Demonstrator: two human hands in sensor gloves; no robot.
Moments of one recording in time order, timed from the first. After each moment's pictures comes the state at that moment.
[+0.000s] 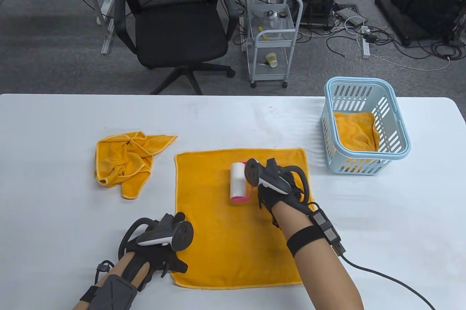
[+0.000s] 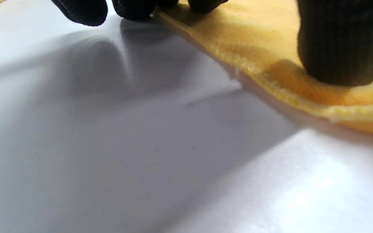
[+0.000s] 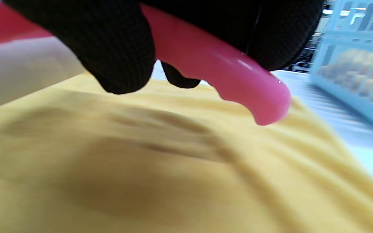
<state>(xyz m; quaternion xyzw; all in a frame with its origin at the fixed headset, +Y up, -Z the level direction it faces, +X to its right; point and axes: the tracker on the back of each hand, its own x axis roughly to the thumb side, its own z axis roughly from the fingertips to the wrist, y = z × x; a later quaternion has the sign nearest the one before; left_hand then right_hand) -0.184 -0.798 -0.246 -0.29 -0.24 -0.08 0.92 0.052 -0.748 -0.375 -0.09 -0.08 -0.99 0.06</state>
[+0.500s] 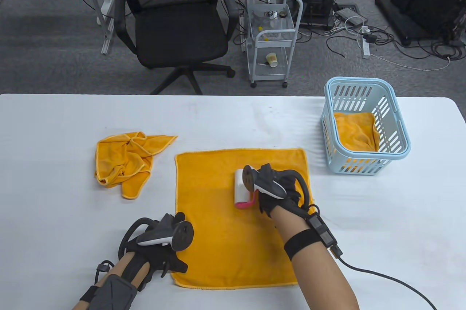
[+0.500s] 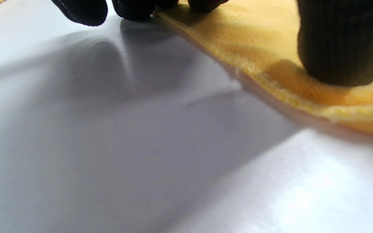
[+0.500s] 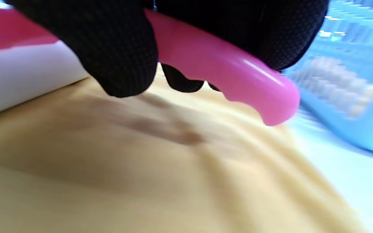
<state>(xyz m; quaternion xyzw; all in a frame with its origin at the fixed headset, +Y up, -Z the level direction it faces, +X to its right) -0.184 -0.798 -0.246 -0.29 -0.24 -0.08 0.92 0.098 -0.756 -0.368 -0.04 -0.09 -0.99 0.14</state>
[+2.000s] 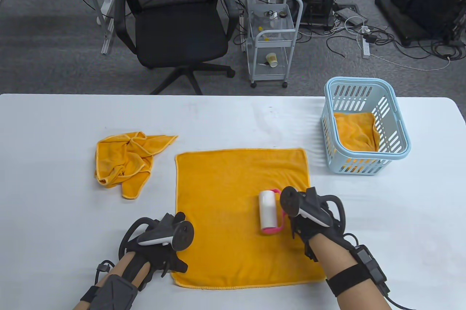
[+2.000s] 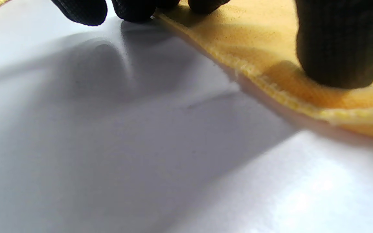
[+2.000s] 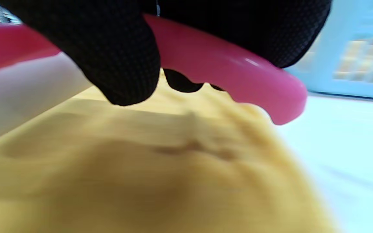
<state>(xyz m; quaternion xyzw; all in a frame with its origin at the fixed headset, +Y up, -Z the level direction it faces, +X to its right) -0.183 -0.798 -0.246 -0.29 -0.24 -0.08 0.92 0.124 -0.744 -0.293 -0.12 -0.09 -0.99 0.03</state>
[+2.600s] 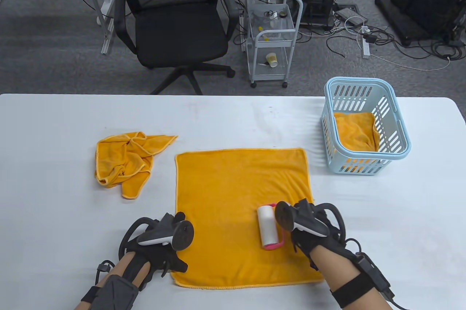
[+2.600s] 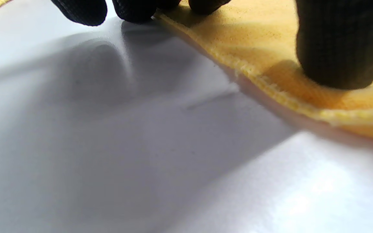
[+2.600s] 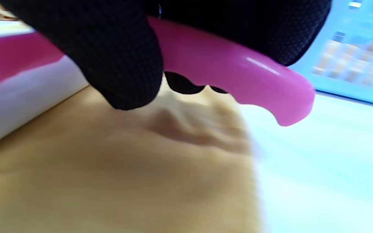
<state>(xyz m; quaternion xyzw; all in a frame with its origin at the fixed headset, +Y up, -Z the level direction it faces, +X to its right) -0.183 -0.798 -0.247 -0.29 -0.24 -0.08 0.92 0.173 -0.755 -0.283 -0.09 -0.12 -0.98 0.09</state>
